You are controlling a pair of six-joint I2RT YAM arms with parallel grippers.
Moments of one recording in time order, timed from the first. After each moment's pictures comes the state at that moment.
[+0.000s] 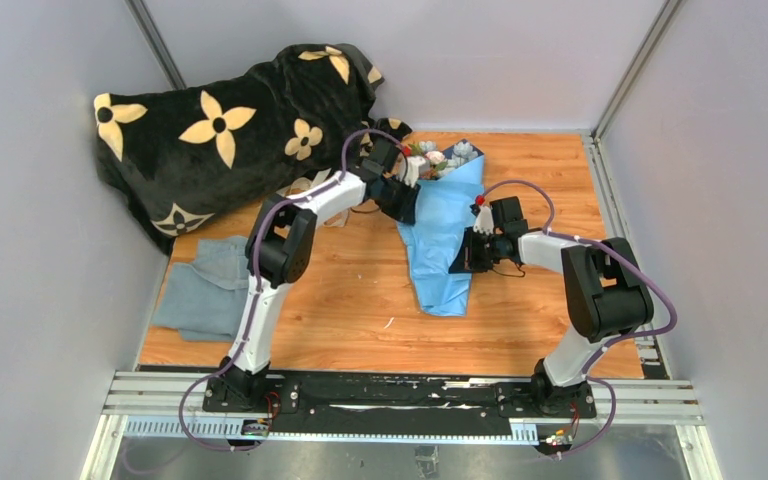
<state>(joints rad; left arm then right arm) -0.55 2.28 1.78 -0.47 0.47 0.05 0.24 1.67 0.80 -0.14 -0.53 0.30</state>
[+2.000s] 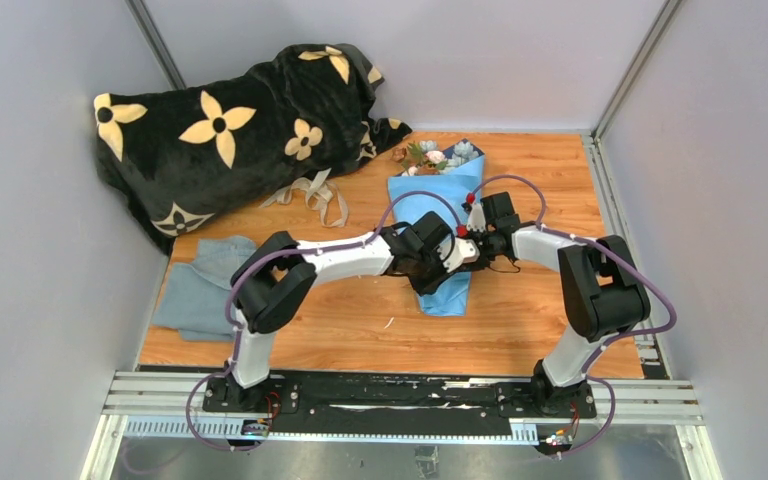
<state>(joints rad) -0.95 1.94 1.36 -0.37 0.25 0.19 0.29 1.69 0.87 -0.22 -0.46 0.25</state>
